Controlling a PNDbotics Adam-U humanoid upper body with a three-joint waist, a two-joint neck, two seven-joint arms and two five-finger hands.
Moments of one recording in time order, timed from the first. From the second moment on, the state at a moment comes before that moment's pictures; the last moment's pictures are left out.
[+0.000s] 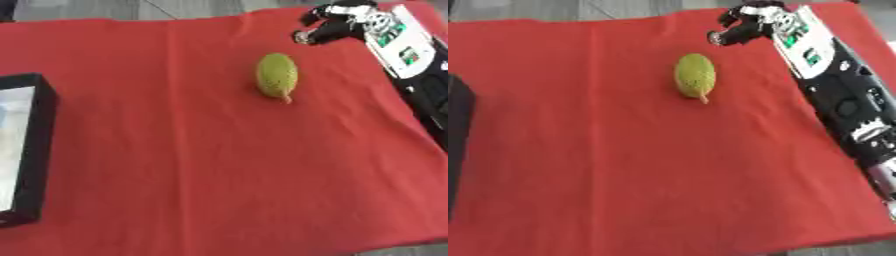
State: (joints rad) left arm -0.47 0.63 0.00 -1.82 0.25 0.37 0.22; right arm -1.04 -0.67 0.18 -1.10 0.32 0.32 0.57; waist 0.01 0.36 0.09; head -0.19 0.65
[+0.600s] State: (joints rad) left arm -0.47 0.63 0.00 -1.82 0.25 0.38 0.21; right arm -1.04 -0.69 0.18 -1.12 0.32 0.29 0.76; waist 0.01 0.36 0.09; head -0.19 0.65
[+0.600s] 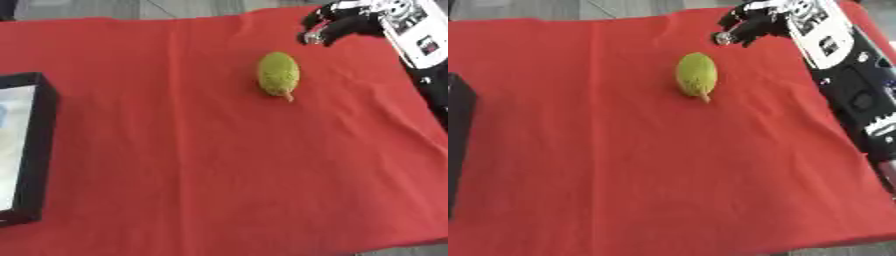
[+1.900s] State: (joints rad) left arm -0.47 0.62 0.00 -1.82 0.25 0.38 0.22; right arm -1.01 -0.68 0.23 -1.13 0.36 0.24 0.87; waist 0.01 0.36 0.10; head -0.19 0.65
